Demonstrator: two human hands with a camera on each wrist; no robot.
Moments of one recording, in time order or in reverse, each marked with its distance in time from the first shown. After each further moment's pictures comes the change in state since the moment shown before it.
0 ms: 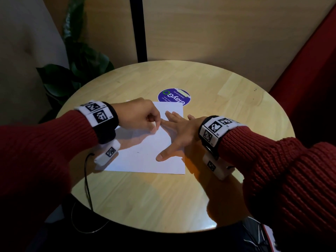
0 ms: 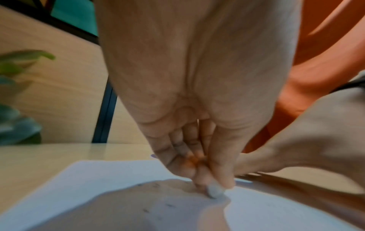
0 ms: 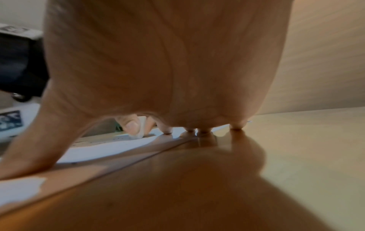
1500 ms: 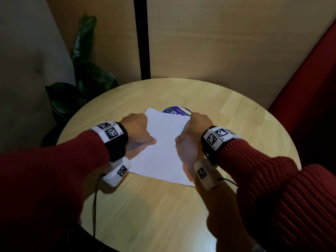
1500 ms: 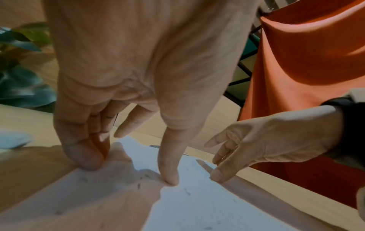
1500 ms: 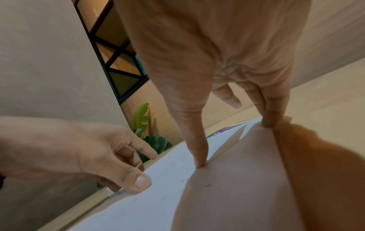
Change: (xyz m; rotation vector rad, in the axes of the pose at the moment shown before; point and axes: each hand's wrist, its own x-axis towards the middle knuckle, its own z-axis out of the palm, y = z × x) left_hand 0.010 -0.007 -0.003 0.002 0.137 -0.580; right_hand 0.027 0.026 -0.033 0.374 0.484 0.401
